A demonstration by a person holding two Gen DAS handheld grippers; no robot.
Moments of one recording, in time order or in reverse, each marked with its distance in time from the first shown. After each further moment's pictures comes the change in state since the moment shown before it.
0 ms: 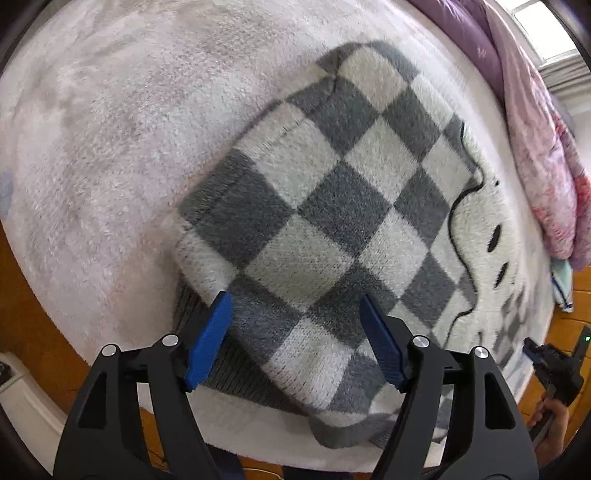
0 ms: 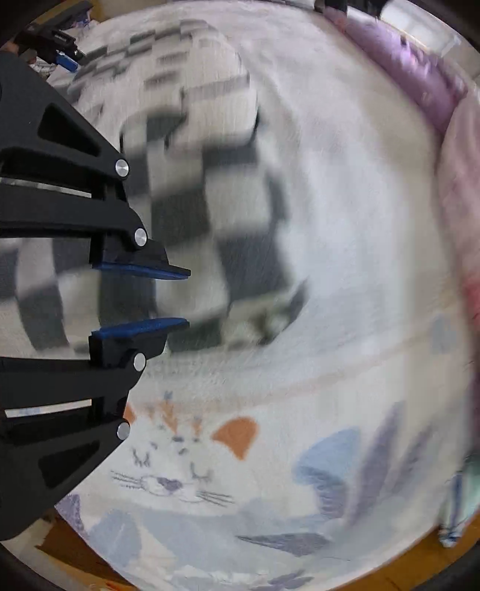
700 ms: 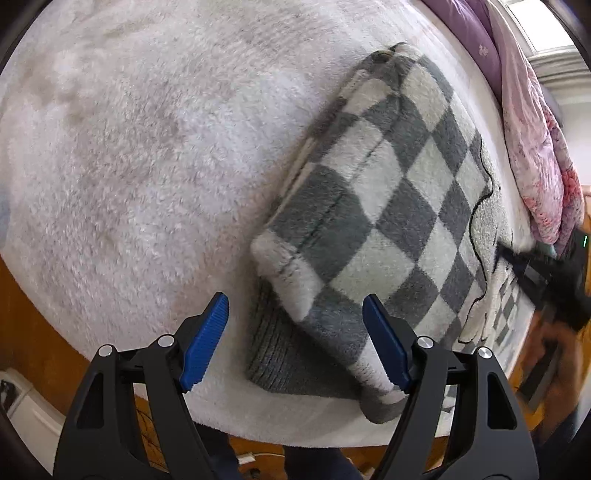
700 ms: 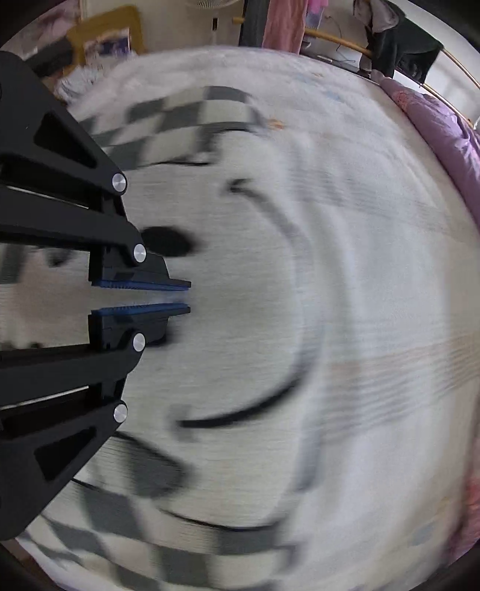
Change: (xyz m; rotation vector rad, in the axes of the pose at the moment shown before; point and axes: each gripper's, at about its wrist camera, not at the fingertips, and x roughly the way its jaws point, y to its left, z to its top) left arm -0.007 0.081 0.036 0.032 0.109 -0.079; right arm 0.074 0.196 -0.019 -0.116 0.111 0.228
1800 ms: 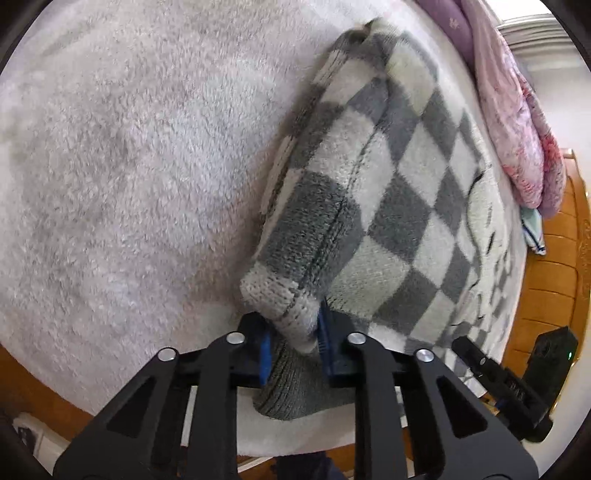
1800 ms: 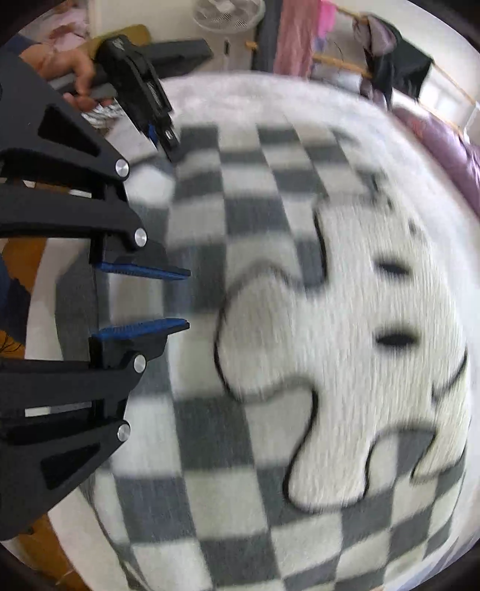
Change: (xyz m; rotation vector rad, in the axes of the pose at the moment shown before) left arm 0.004 0.016 0.023 0.151 0.041 -0.092; right arm -0.046 -0.016 -0.148 0.019 -0.031 0.131
